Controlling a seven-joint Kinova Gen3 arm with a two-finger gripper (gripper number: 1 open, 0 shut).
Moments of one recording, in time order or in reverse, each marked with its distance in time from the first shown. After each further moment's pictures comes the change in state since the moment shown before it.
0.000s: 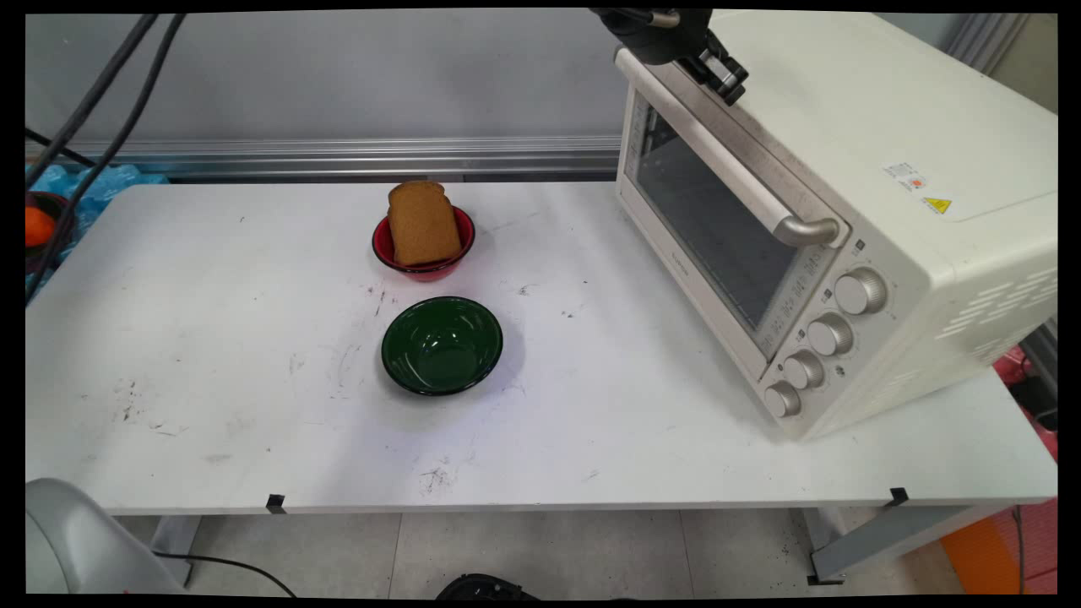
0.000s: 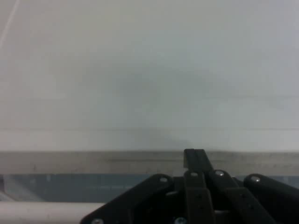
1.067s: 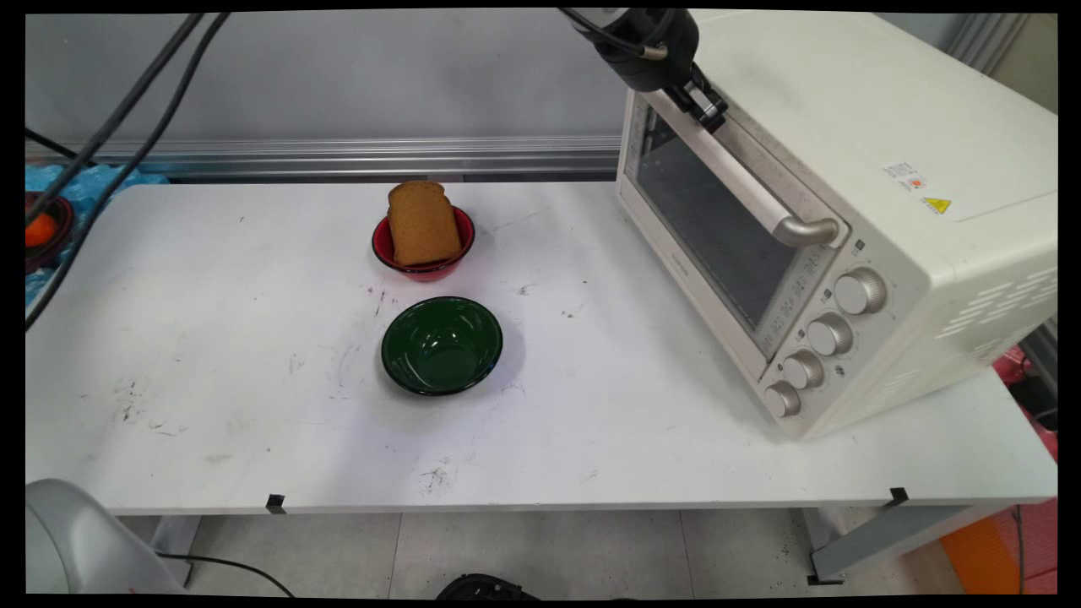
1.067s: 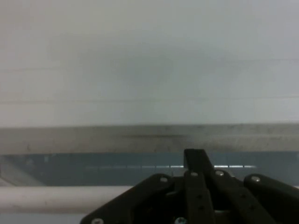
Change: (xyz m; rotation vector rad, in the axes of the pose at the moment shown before) arm -0.012 -0.012 0.024 -0.012 -0.070 0.015
